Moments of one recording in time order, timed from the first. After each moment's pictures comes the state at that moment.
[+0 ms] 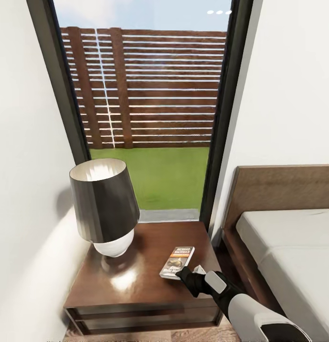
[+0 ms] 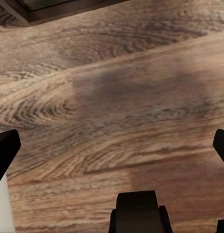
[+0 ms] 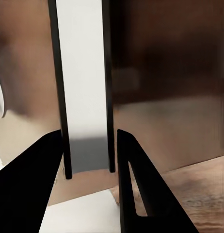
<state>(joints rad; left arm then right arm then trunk) -0.14 0.06 -0.37 -0.26 0.19 -0.18 0.14 -0.74 0.12 0.00 -0.20 -0.86 0.45 0.05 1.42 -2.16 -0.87</state>
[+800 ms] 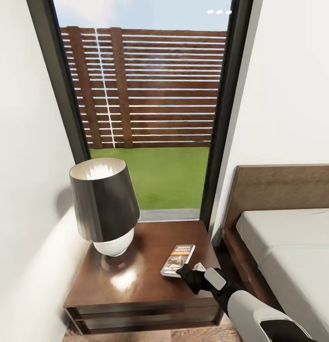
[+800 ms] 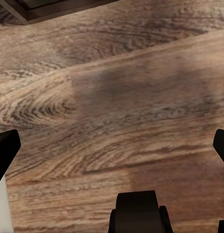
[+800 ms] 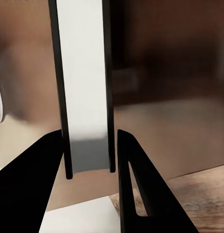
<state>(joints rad) -0.14 0.06 -0.37 -0.26 0.19 -0.18 0.14 -0.76 0.12 0.00 -0.20 -0.87 0.45 0.02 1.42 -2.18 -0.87</state>
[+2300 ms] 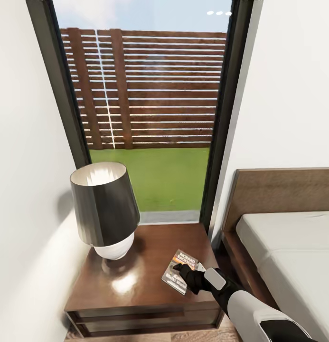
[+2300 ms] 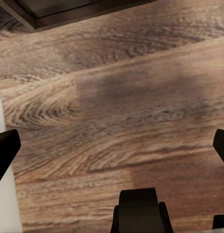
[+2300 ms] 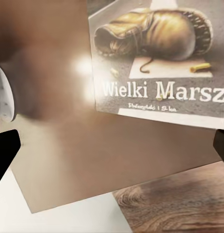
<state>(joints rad) -0.14 0.06 -0.37 -0.26 0.18 -0.18 0.14 -0.76 0.12 0.00 -0.20 -0.87 0.45 0.02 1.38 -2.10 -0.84</state>
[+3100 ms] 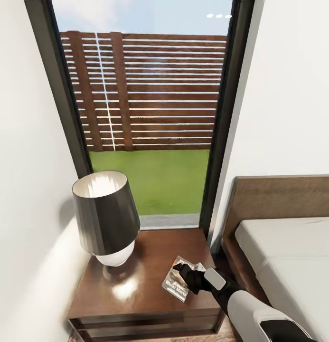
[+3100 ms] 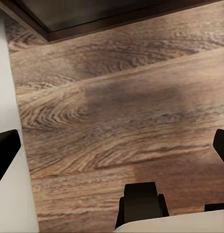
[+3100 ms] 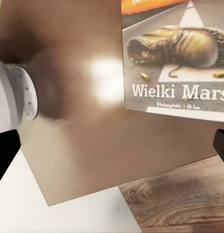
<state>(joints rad) -0.14 0.06 -0.37 -0.26 0.18 -0.18 0.14 -0.76 0.12 0.00 -0.20 -0.86 0.44 0.02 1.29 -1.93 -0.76</state>
